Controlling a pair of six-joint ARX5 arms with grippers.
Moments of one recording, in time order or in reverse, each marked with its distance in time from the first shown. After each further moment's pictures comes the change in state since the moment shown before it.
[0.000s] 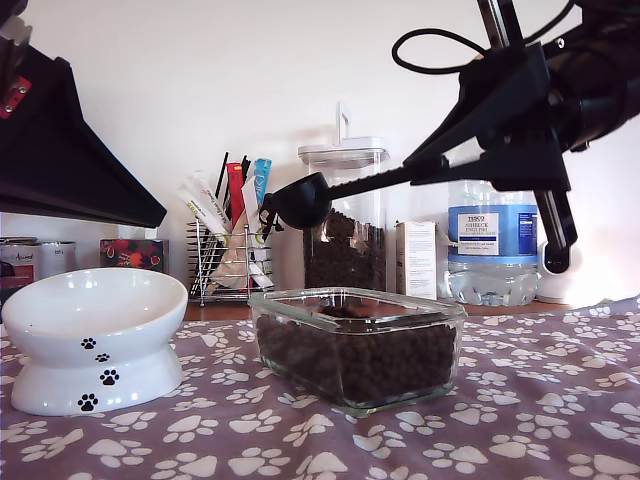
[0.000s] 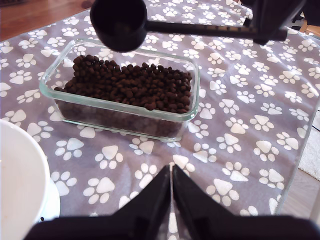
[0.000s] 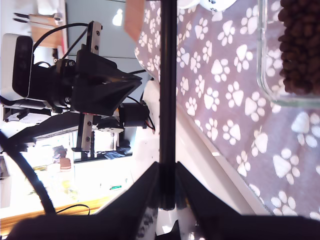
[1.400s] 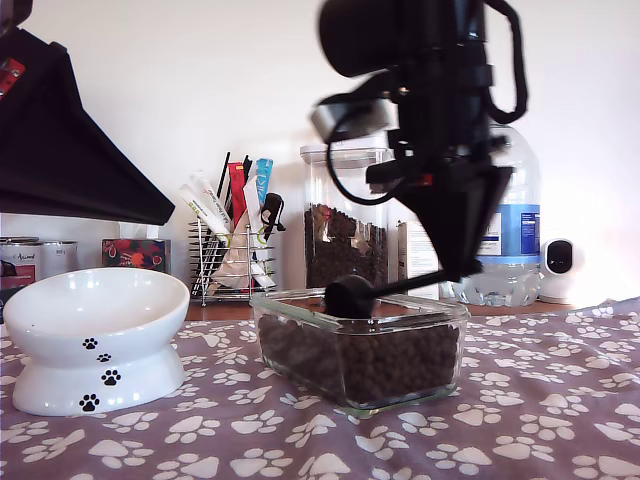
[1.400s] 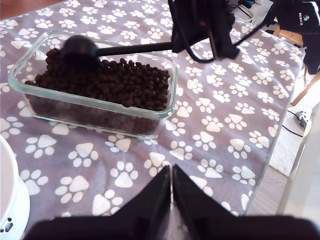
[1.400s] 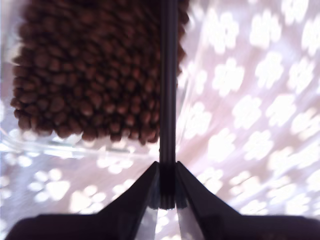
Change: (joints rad) left arm 0.000 0.000 0.000 -0.009 0.090 -0.042; right arm 0.385 0.142 0.345 -0.121 1.370 0.027
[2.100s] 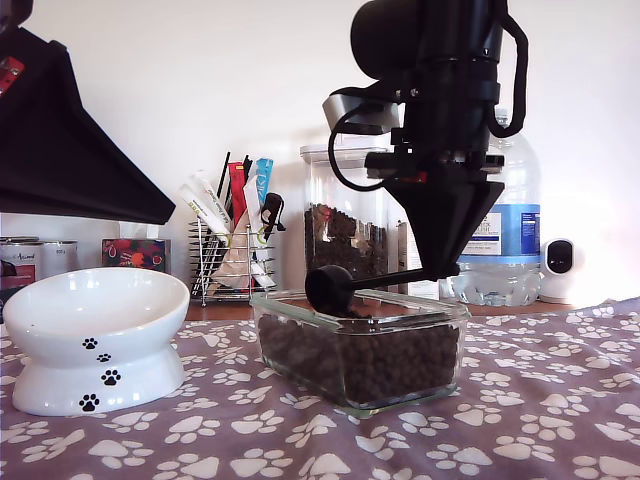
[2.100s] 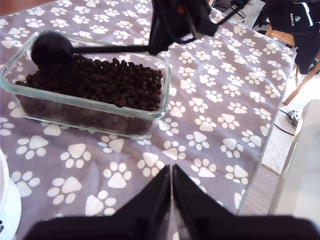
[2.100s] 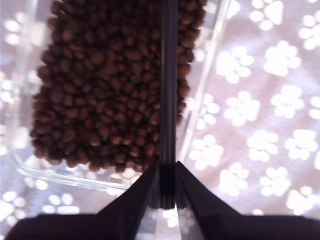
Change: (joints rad) left arm 0.000 0.000 0.000 0.000 0.007 -0.001; right arm -0.033 0.000 0.000 0.105 -0.088 -0.112
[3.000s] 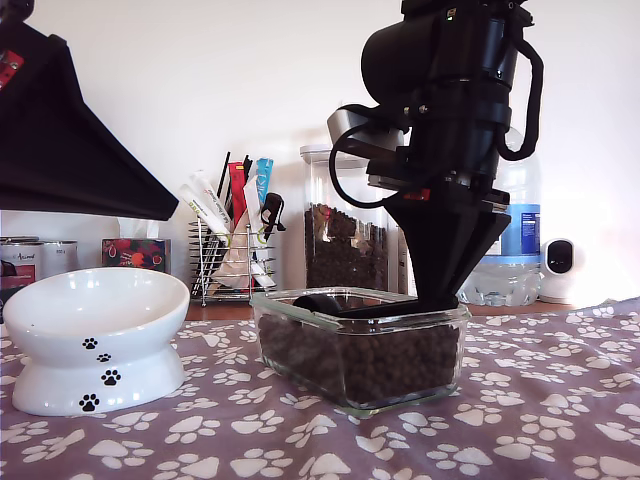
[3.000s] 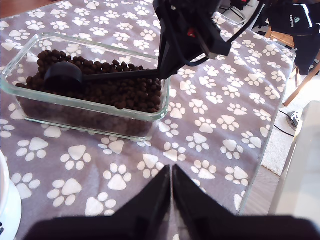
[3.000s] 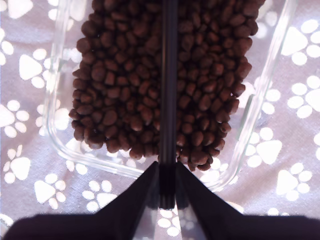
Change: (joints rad) left arm 0.000 0.000 0.000 0.006 0.019 -0.003; right arm -0.026 0.000 -0.076 0.025 -0.192 -0.001
